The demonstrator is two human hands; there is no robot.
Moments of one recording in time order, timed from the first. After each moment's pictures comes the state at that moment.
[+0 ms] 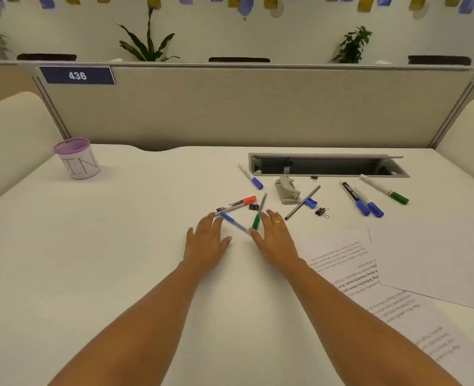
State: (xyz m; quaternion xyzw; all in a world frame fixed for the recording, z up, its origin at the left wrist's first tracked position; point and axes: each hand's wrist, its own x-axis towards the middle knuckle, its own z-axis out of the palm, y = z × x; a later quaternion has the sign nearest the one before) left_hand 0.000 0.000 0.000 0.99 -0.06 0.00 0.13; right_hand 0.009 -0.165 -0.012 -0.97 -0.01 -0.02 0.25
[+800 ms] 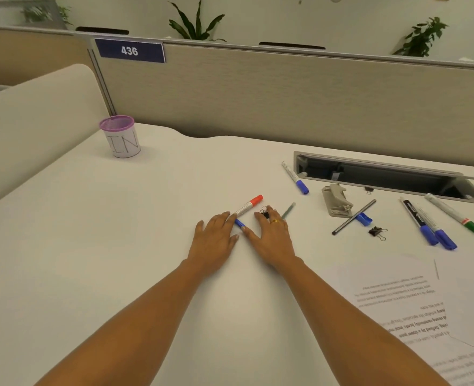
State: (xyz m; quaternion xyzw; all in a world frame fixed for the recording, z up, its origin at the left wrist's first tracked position) left_hand 0.021 0.062 -0.027 0.99 -0.06 0.03 0.09; right_hand 0.051 -0.091 -0.027 -0.97 -0.09 0.00 0.24
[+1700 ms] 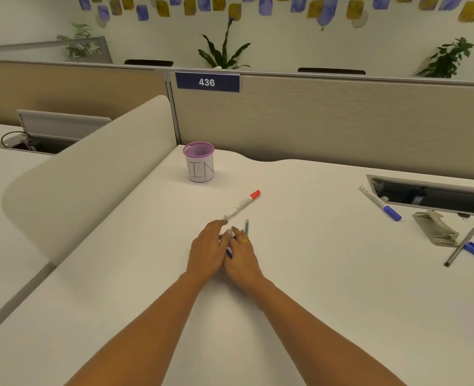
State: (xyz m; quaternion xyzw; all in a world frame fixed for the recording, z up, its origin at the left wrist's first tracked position) left_hand 0.020 0.279 -0.008 0.92 0.04 0.12 0.38; right_hand 0.025 0.182 -0.020 -0.89 -0.18 0.04 0.42
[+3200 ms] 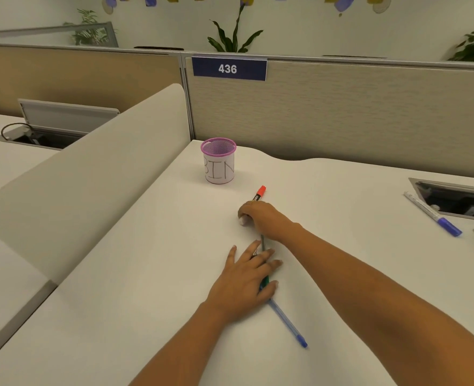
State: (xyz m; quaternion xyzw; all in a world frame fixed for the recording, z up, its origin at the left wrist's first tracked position) left_hand 0.022 0.293 -0.031 0.97 -0.17 -0.01 0.15; right_hand 0.162 0.214 0.022 -0.93 -0.31 0.13 0.14
